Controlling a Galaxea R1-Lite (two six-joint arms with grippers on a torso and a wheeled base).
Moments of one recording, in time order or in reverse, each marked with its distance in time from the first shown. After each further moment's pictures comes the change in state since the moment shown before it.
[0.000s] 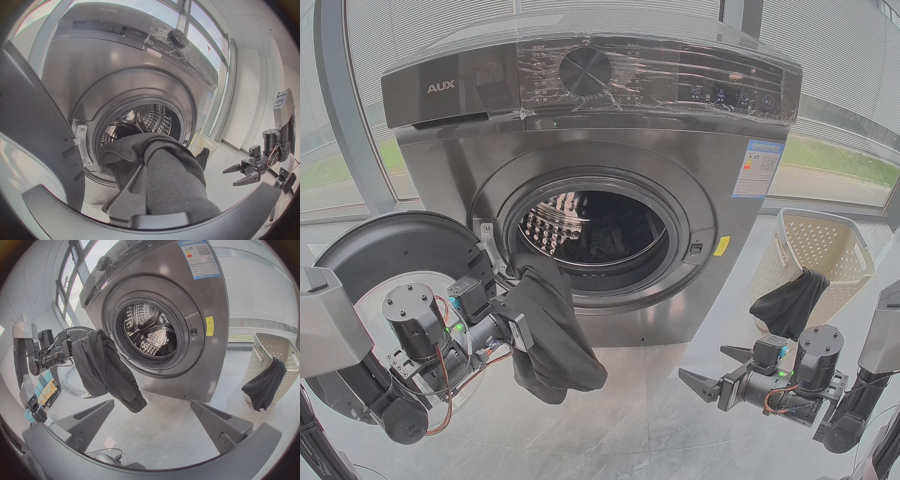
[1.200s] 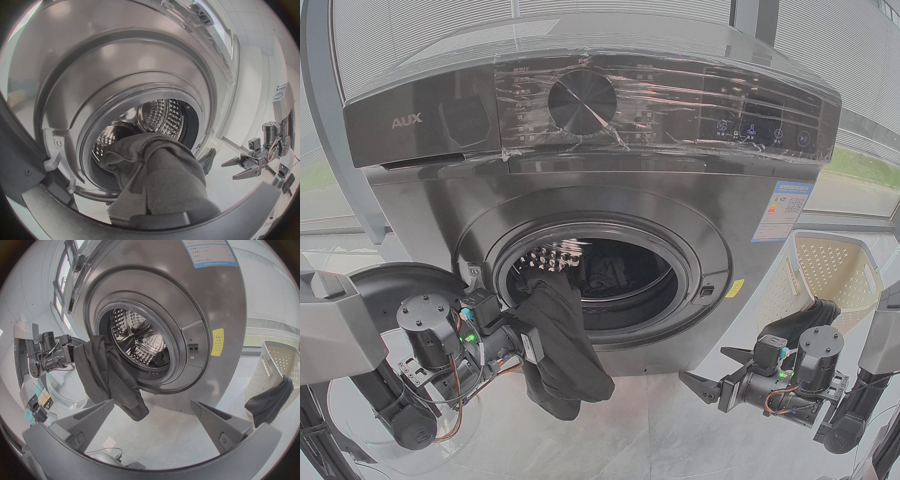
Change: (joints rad) left arm -0.037 0.044 0.007 0.000 0.014 -0.001; right arm 0.003 -0.001 0.006 0.000 0.000 0.000
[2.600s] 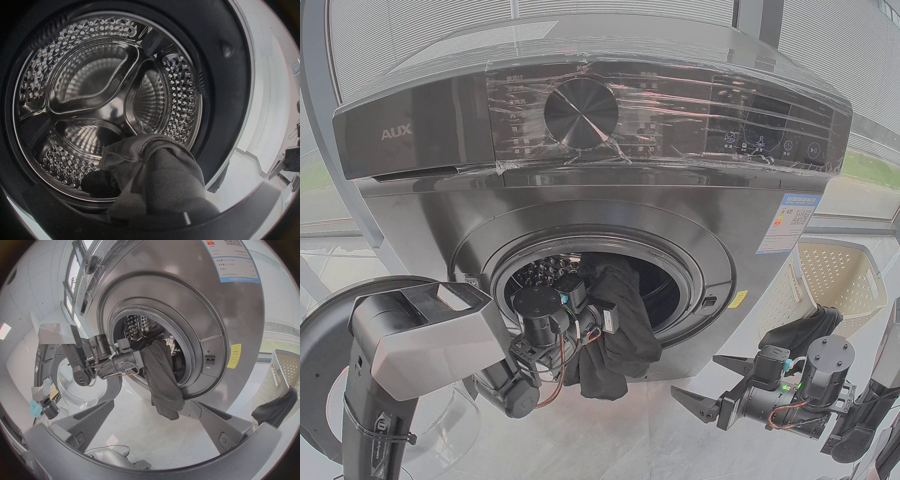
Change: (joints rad) left arm -0.085 0.441 -0.593 0.058 0.093 0.001; right arm 0.096 -0.073 0.042 0.002 0.002 -0.011
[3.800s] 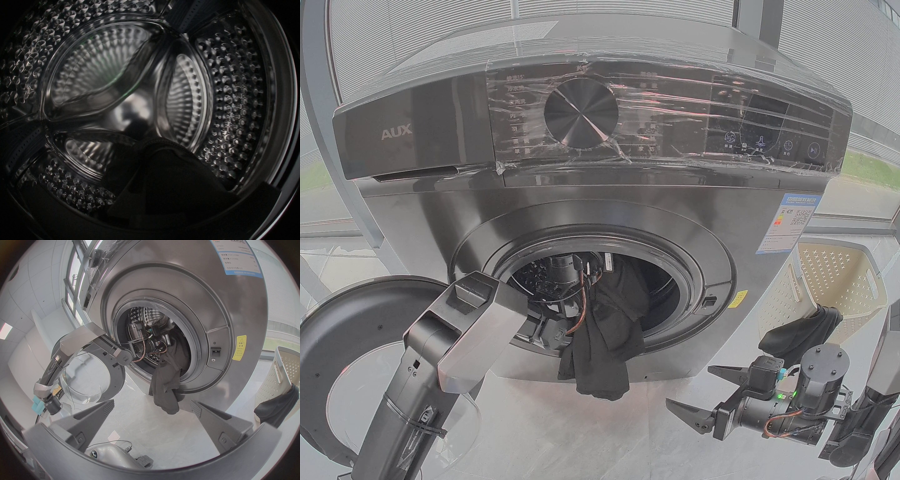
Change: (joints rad) left arm 0.112 0.301 -0.839 0.459 0.114 0.048; right arm 0.034 0.020 0.016 0.000 -0.002 0.004
